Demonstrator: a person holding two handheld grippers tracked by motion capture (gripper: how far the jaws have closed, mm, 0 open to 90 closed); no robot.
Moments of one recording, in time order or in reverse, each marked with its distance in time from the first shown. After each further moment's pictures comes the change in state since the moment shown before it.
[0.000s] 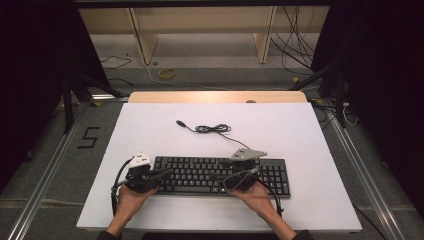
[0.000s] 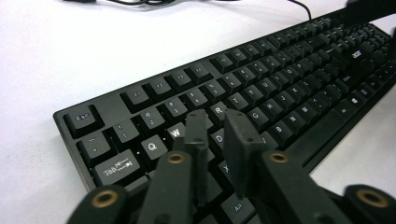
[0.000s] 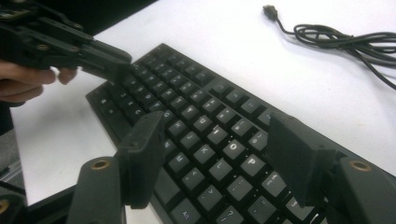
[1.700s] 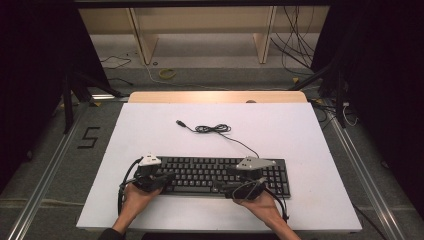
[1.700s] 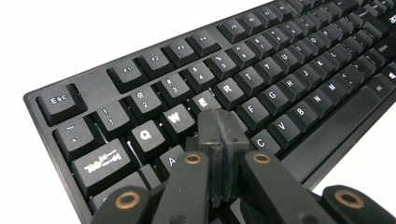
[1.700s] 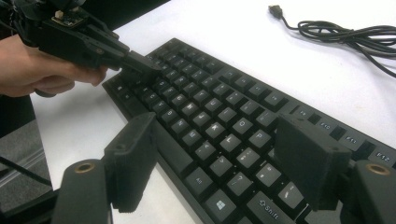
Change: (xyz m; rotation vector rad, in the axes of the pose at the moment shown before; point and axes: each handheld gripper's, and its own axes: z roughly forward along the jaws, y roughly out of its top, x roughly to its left) left arm -0.003 -0.001 0.021 0.112 0.025 0.010; right arm 0.006 -0.017 -0.020 -0.023 0.013 -0.008
